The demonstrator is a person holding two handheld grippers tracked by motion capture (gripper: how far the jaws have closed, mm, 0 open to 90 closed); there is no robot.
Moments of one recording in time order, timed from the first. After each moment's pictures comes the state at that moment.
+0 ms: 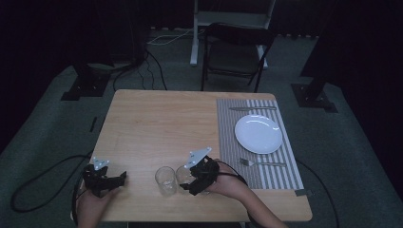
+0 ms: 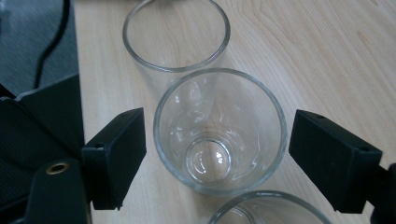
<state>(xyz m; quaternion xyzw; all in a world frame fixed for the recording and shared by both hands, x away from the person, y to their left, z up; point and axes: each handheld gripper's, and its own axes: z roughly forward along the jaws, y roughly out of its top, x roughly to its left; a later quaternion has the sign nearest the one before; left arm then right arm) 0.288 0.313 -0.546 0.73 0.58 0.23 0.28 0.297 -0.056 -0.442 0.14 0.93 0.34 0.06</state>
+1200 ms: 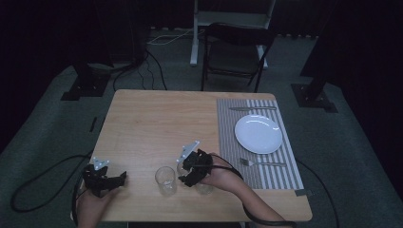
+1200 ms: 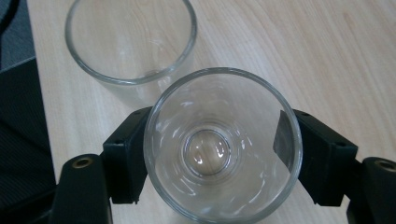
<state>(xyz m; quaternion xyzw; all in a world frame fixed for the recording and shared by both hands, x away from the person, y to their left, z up) 0.288 0.314 -0.546 0.73 0.58 0.23 0.28 0.316 -0.036 -0.436 0.15 0.95 0.28 0.09</state>
